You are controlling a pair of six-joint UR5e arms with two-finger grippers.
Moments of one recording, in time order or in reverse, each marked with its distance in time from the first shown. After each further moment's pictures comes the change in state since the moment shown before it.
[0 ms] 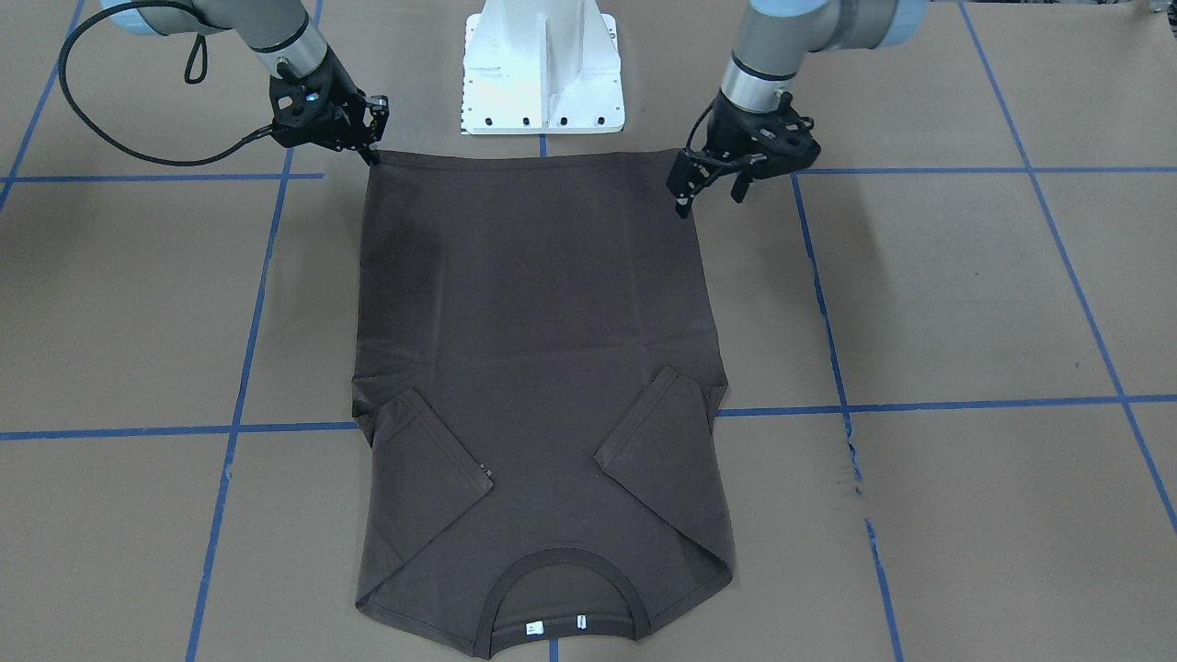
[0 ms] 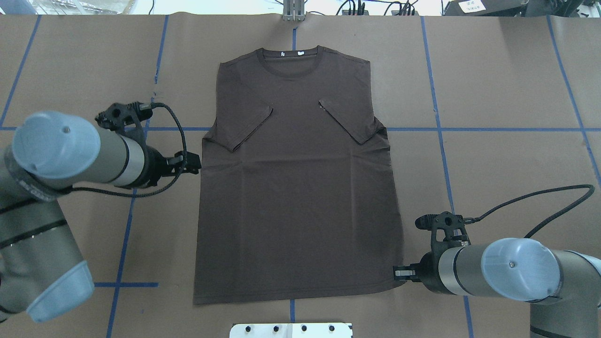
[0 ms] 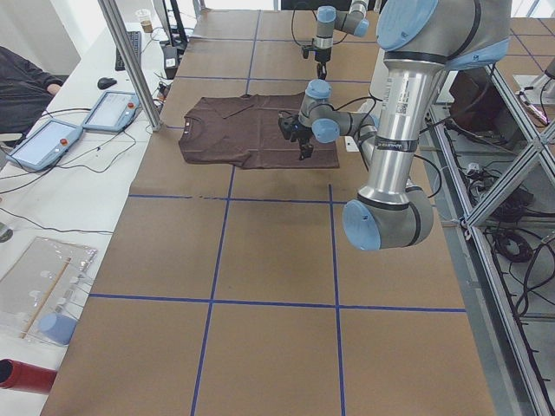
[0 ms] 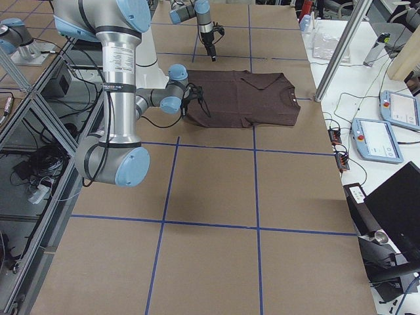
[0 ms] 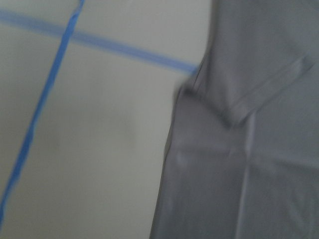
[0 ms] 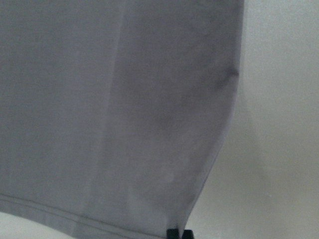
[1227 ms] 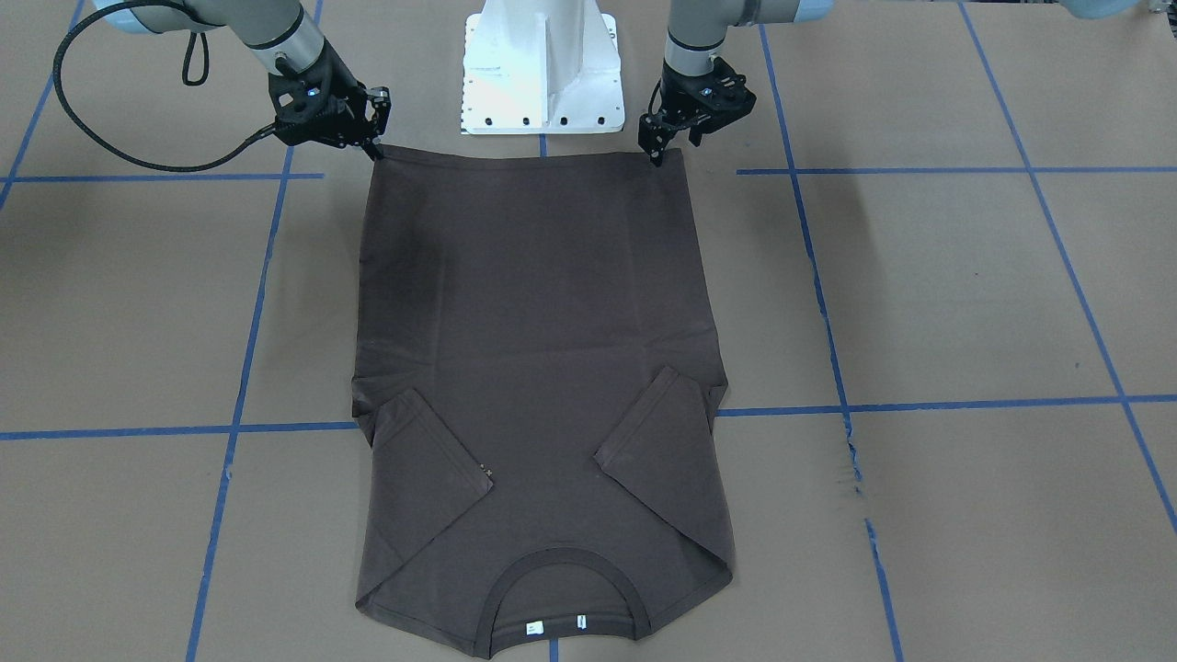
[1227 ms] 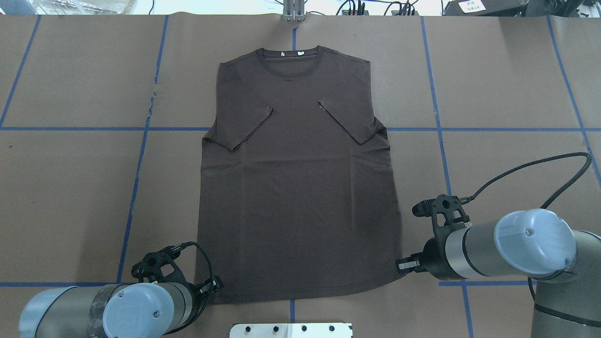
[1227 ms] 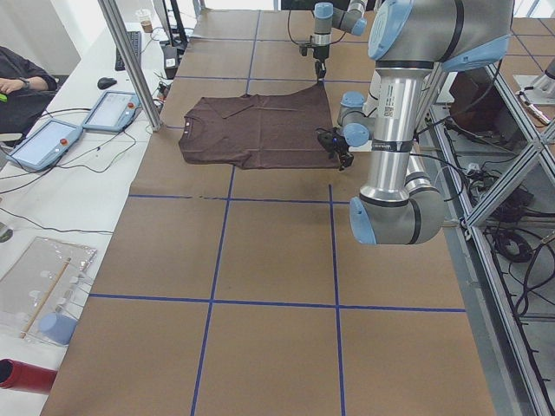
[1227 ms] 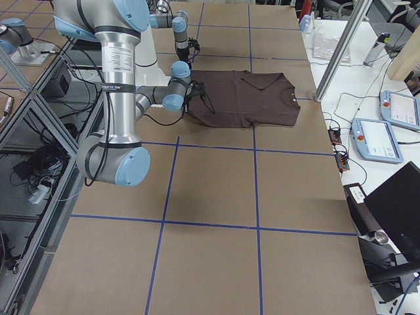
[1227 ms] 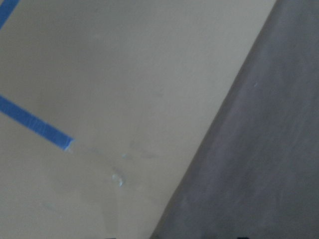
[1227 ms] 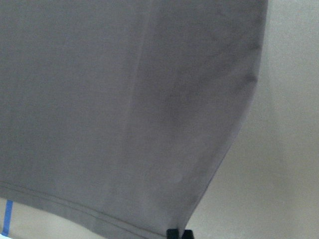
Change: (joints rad) left arm 0.246 -0.002 0.023 0.115 0.078 -0.253; right arm 0.019 0.018 0.008 -0.001 0.030 -0.034
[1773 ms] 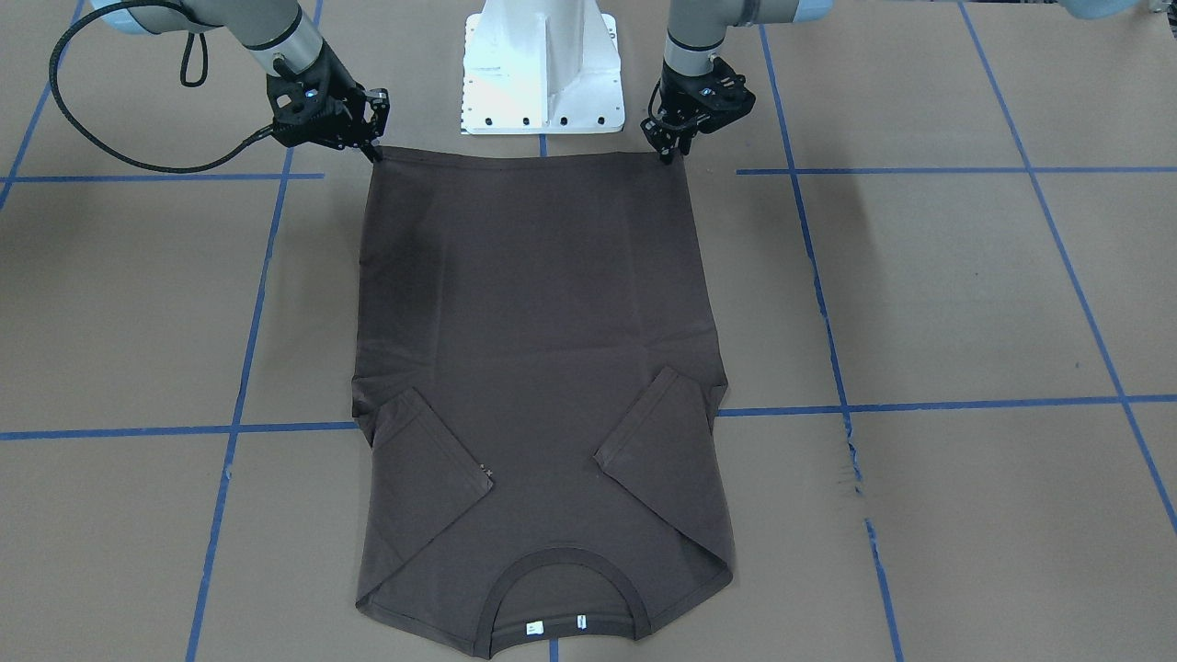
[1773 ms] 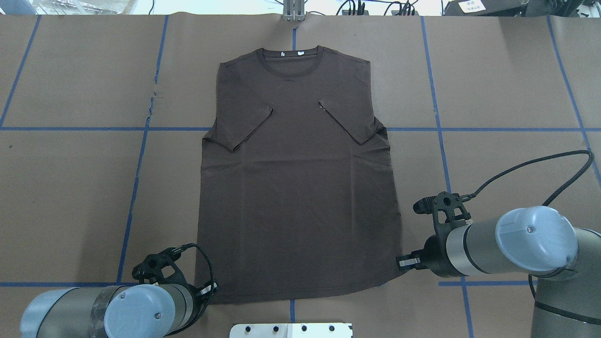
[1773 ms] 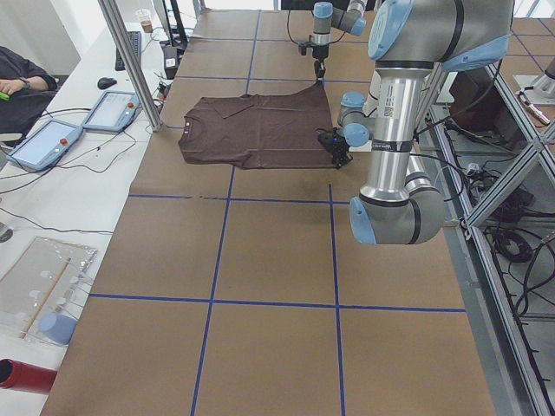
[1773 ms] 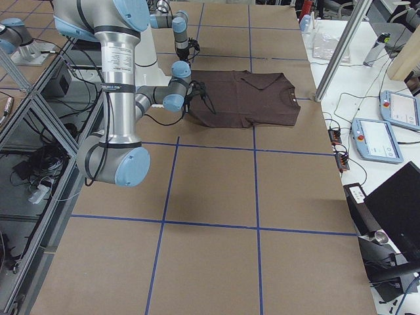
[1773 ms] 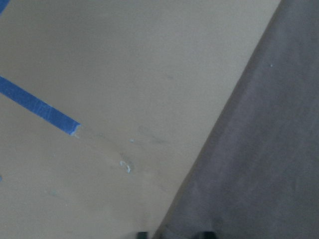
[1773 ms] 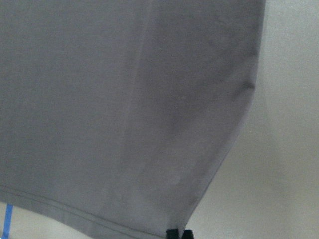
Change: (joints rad) left arm 0.001 -0.001 0.001 0.001 -0.001 0.000; right arm 0.010 0.001 0.000 0.000 0.002 -0.001
